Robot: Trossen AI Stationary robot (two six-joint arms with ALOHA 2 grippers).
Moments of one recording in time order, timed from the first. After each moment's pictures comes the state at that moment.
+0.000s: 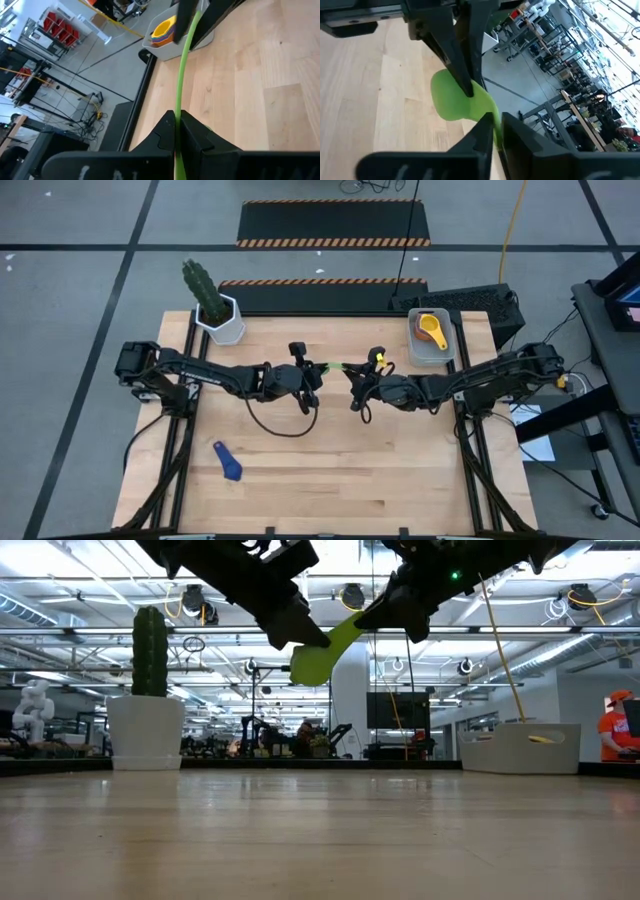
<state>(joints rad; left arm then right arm) -0.04 1.60 0.98 0.19 -0.57 0.47 0.13 1.39 0.75 0.33 0.73 -0.56</state>
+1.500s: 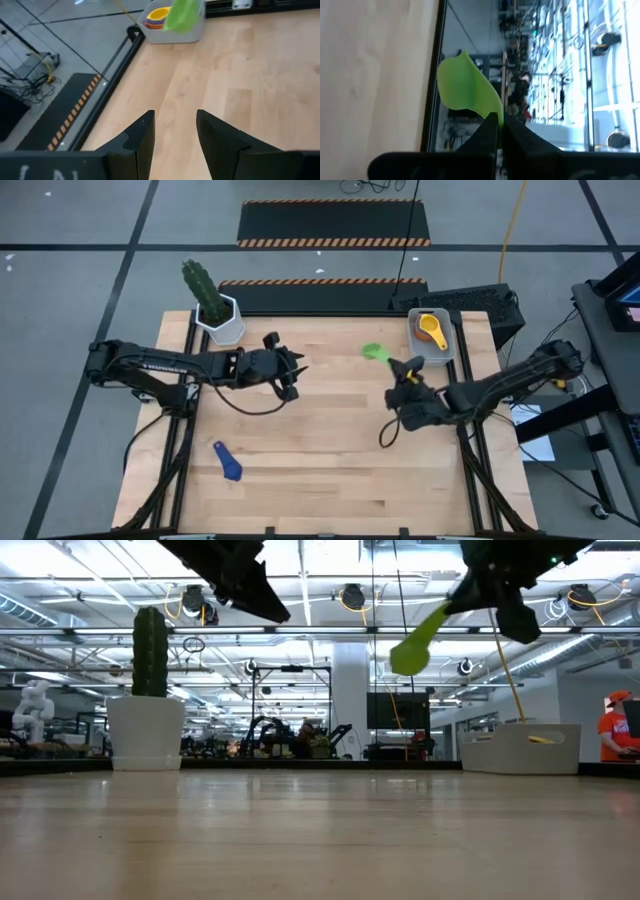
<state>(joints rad) 0.00 1.32 0.98 -0.20 -0.42 0.07 0.34 1.13 0.75 -0.49 1.26 -0.64</state>
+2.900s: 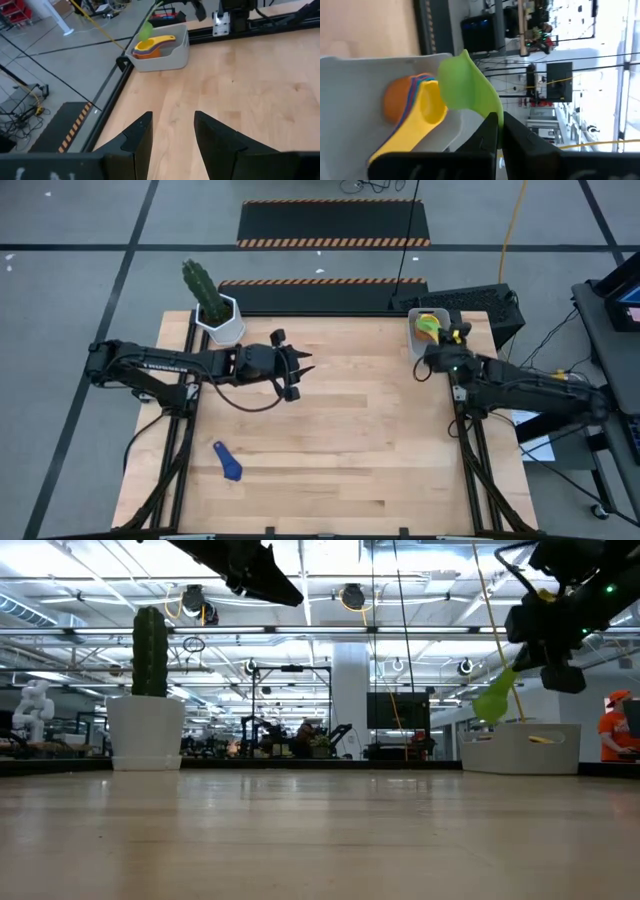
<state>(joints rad) 0.03 1.33 0.98 -0.07 -0.32 0.20 -0.31 0.51 0.38 -0.46 1.01 -0.90</state>
